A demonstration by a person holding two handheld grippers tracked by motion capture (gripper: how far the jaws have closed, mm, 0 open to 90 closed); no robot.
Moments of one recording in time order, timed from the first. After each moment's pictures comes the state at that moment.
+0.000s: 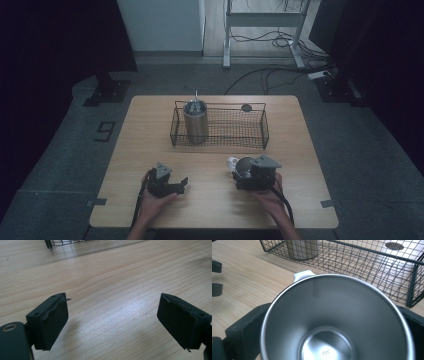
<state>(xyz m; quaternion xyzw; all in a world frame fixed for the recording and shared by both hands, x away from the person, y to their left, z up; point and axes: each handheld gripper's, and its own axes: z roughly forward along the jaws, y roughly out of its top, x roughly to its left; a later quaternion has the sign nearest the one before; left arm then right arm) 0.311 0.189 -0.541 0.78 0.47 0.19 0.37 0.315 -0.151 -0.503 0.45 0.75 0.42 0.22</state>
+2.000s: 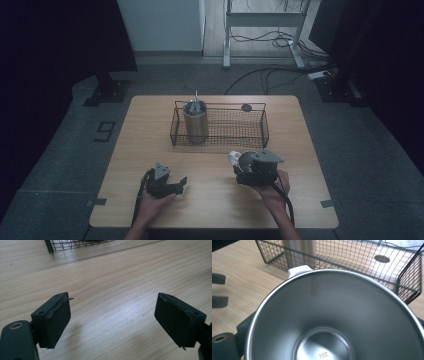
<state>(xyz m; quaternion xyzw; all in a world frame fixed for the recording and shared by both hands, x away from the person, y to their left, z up) 0.307 0.192 -0.539 0.77 0.46 0.20 0.38 0.309 -0.150 -0.461 0.46 0.75 0.42 0.24</state>
